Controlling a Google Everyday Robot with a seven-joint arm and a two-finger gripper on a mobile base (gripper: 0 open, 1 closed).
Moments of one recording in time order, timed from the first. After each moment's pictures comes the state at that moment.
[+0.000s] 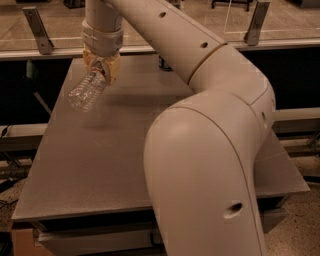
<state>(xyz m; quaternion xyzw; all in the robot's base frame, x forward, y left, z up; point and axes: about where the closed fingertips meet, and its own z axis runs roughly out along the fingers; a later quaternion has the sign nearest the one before) 0.675 0.159 0.900 -0.97 0.18 -0.04 0.15</state>
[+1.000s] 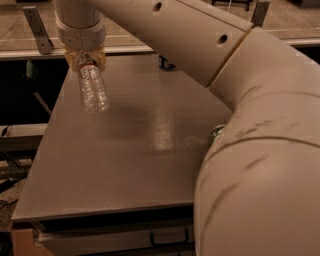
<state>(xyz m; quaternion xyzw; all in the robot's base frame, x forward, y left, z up) 0.636 0.180 0.951 -0.97 -0.11 -0.21 0.10</state>
